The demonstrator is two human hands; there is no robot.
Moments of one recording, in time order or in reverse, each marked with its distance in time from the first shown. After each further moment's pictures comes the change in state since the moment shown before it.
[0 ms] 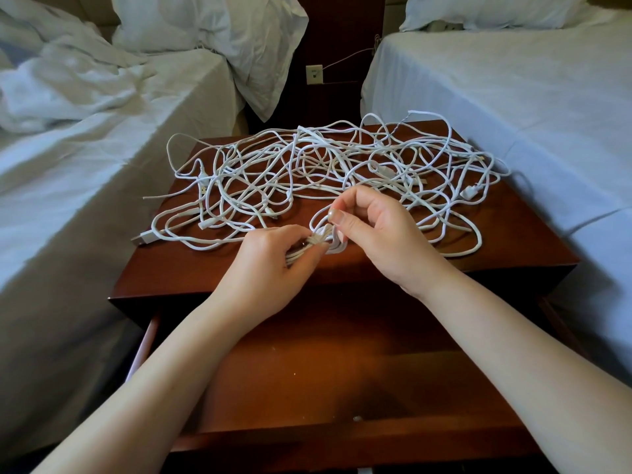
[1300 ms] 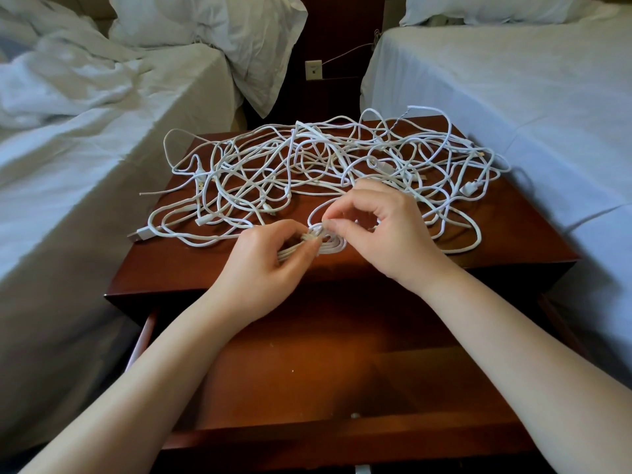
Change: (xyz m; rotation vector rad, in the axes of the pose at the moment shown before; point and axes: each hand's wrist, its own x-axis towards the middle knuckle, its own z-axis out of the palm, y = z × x) left_hand -0.003 0.008 -0.005 -0.133 -0.057 -0.123; right_hand 0.005 0.013 -0.004 -0.347 0.122 -0.355
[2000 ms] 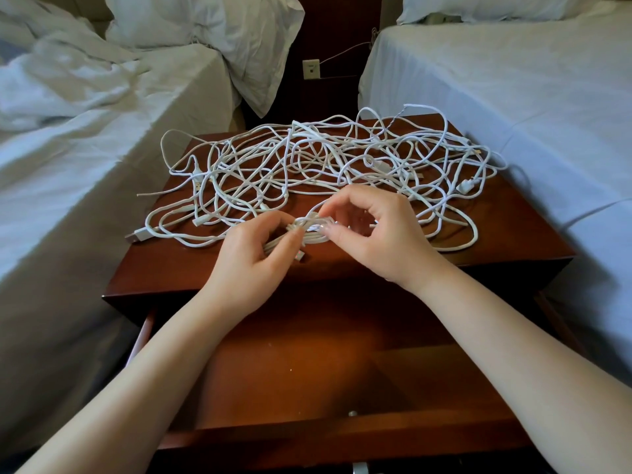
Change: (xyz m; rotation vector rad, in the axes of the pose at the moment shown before) left_hand 0.001 -0.003 -0.002 -0.074 0.061 -0.040; right_hand -0.002 -0.001 -0.002 0.090 -0.050 0.032
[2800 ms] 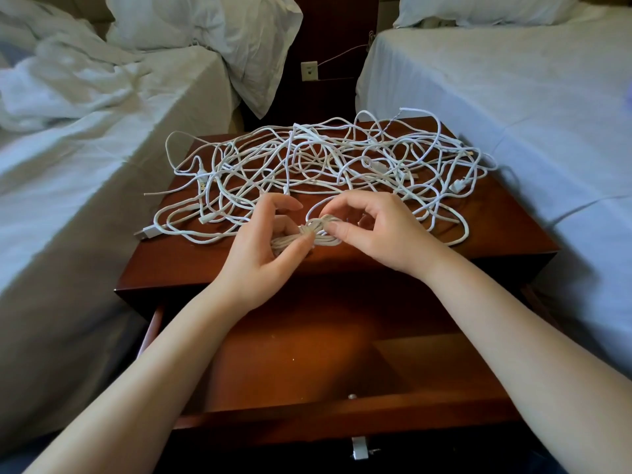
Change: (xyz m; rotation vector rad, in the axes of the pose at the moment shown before) left_hand -0.004 -0.002 0.001 -0.128 -0.039 0.079; right_hand 0.000 -0.007 -0.012 0.028 -0.194 0.197
